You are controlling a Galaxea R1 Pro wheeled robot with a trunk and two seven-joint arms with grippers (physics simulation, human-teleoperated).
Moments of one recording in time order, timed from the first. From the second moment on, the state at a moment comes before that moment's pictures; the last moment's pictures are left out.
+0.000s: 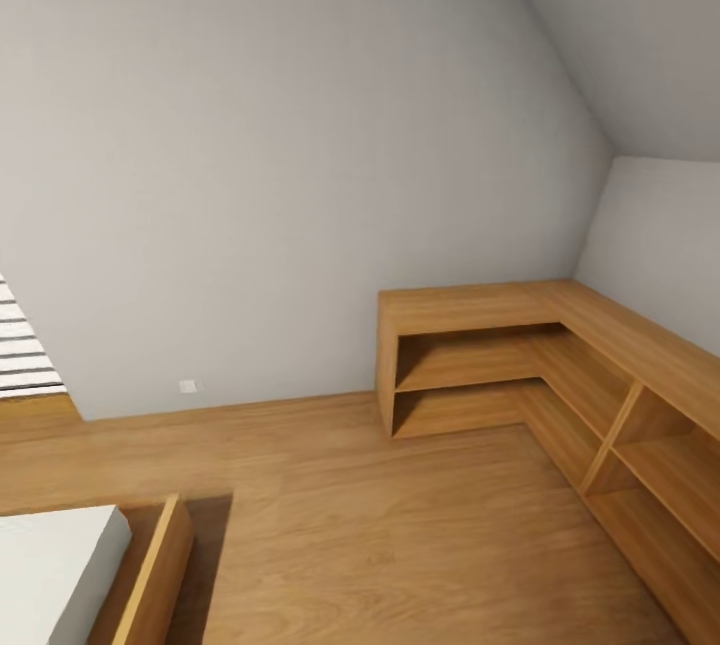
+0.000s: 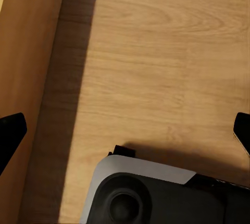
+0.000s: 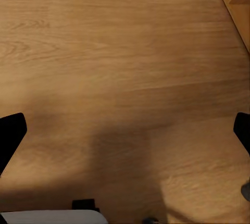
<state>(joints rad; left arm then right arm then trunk) 0.02 0.02 -0.21 -0.14 0.48 -0.60 0.02 -0.02 -0.01 0.86 0.01 -0.72 -0.90 -0.27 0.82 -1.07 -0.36</state>
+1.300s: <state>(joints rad) 0.02 0.02 -0.21 -0.14 0.48 -0.60 0.02 -0.02 -0.01 0.86 0.01 -0.72 -0.90 -0.27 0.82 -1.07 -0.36</state>
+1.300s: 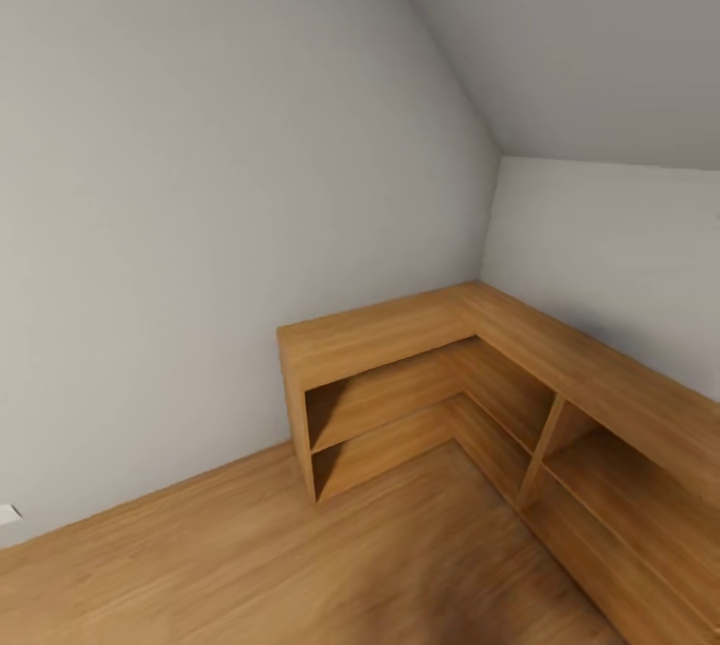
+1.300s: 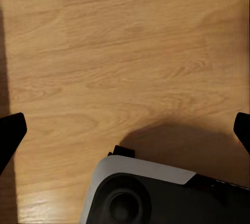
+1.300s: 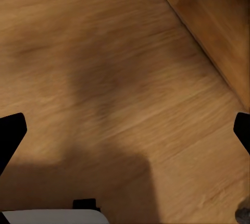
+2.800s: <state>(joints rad) 0.02 0.02 -0.21 -0.14 0.48 -0.60 0.02 -0.02 0.00 0.86 0.01 -0.71 -0.91 -0.25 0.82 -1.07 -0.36</state>
